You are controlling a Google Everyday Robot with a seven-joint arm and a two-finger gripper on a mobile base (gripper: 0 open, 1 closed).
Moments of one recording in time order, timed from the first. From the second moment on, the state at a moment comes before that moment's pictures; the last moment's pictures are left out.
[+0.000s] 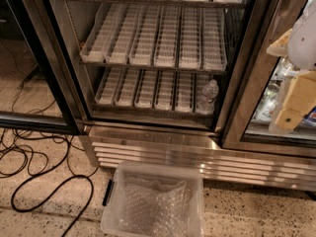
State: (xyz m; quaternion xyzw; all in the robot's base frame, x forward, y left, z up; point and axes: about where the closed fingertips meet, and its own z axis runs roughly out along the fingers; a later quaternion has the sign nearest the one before) arm 0.438 -0.217 0.976 -0.60 0.78 -0.03 0.16
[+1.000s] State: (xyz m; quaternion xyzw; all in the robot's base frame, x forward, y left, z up) arm 0.449 -0.214 0.943 -0.56 0.81 -0.02 0.16
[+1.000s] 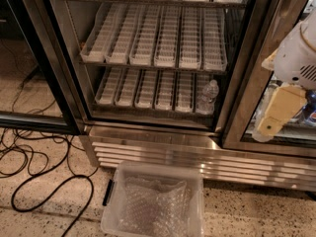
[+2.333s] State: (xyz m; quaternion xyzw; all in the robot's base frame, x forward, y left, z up) arm 0.432 -0.168 0.834 -0.44 0.88 0.07 0.16
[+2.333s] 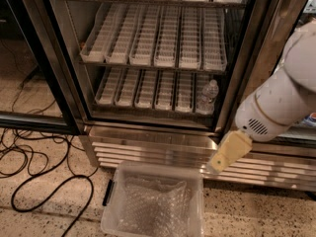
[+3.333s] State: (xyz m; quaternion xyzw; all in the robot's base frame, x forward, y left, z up) arm 0.431 -0.146 0.773 -0.37 0.91 0.10 0.16
